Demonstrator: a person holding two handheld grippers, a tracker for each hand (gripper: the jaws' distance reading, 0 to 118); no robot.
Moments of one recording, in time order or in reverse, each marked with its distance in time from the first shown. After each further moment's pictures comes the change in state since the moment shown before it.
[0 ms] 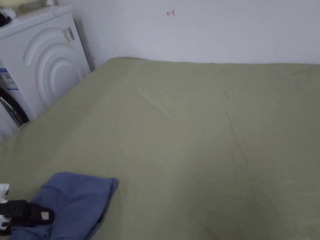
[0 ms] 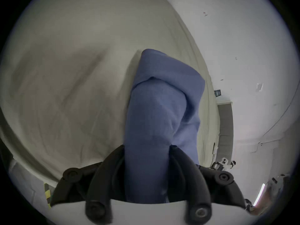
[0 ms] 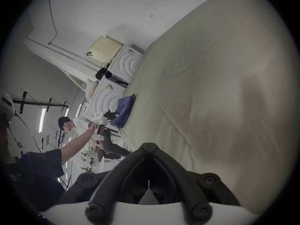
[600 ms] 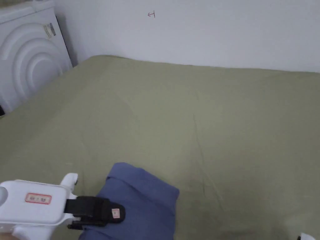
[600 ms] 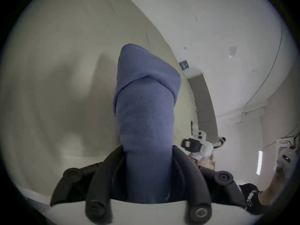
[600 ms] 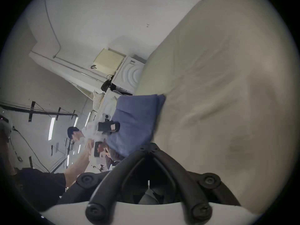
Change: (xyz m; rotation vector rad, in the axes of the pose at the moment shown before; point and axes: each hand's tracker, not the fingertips) left arm 0.191 -0.075 -0.129 -0.067 -0.219 -0.215; right arm 0.053 0.041 0.017 0.068 0.107 -0.042
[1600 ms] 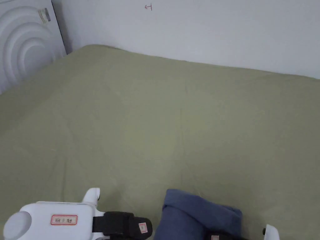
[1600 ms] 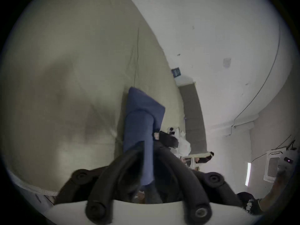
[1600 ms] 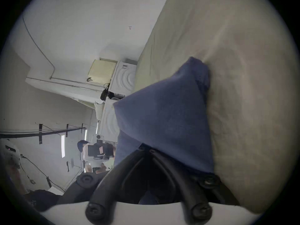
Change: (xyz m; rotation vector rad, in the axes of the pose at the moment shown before) left arm 0.067 -0.095 -0.121 0.018 -0.126 0.116; right arm 0.080 0.013 -0.002 -0.023 0.048 -0.214
